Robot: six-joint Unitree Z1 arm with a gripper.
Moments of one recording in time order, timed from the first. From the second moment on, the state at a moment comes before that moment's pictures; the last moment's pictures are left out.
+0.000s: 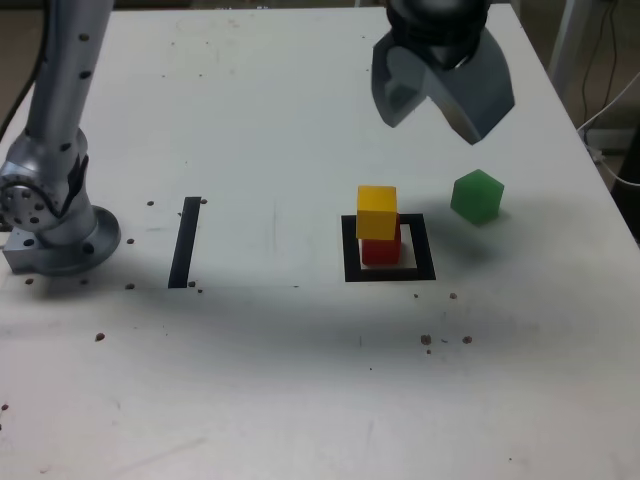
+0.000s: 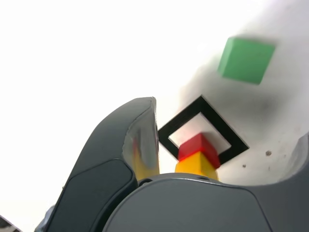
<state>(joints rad) 0.00 2.07 -1.89 1.39 0.27 0.73</state>
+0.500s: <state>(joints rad) 0.01 2.25 -1.95 1.26 0.22 0.80</state>
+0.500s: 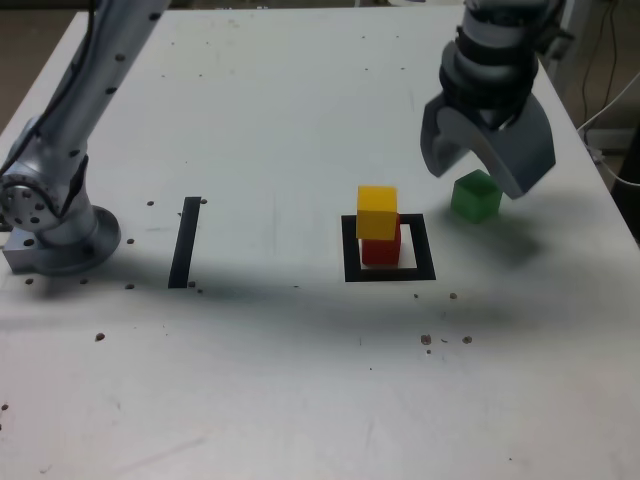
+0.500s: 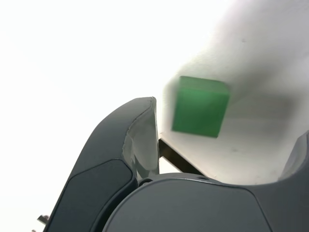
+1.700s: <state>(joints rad) 0.01 2.29 -1.89 1.09 0.14 0.78</state>
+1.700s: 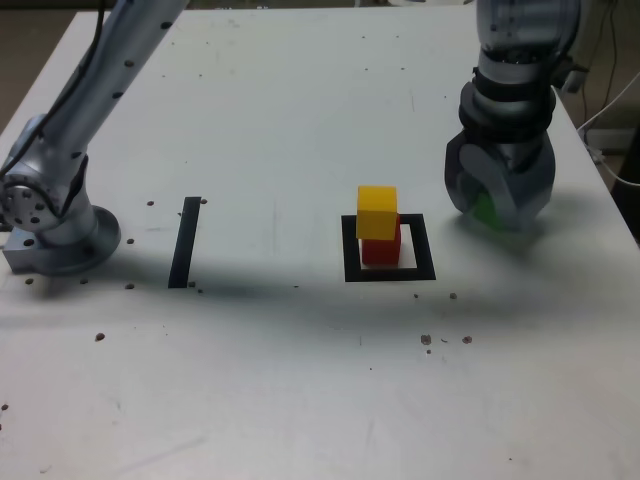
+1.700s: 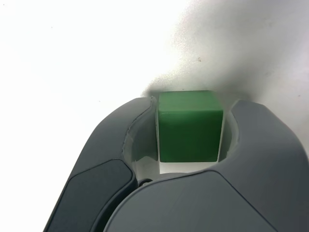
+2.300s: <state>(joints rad) 0.01 2.21 -1.87 1.15 0.12 0.73</state>
